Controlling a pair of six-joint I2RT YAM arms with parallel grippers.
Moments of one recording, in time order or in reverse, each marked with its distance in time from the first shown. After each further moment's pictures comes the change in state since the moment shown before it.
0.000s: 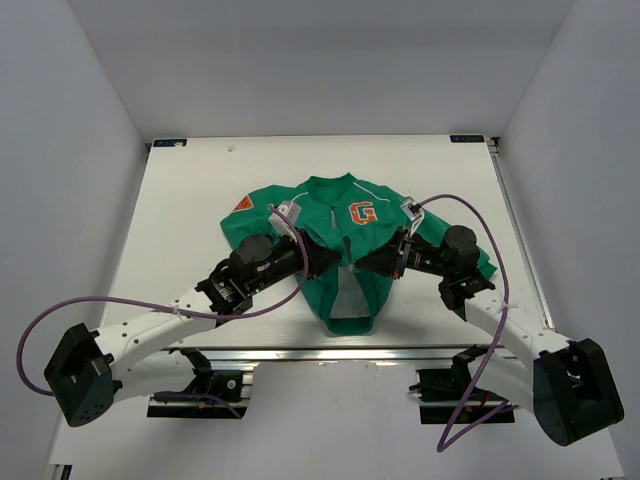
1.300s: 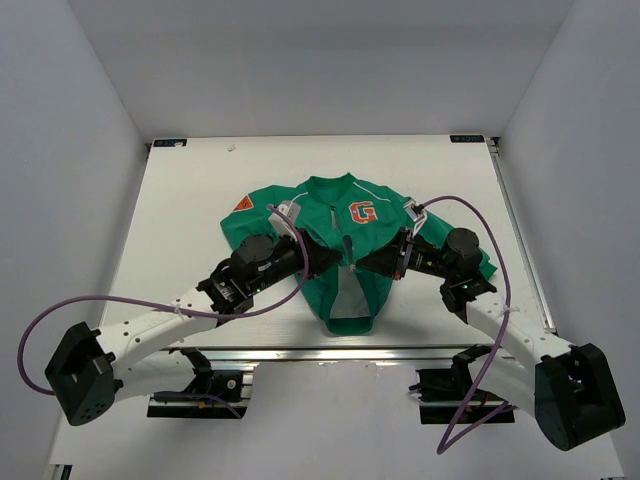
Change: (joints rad) left arm 0.000 0.006 0.000 0.003 -0.009 -0.021; right arm -0.001 -0.027 -0.011 0.017 0.012 0.027
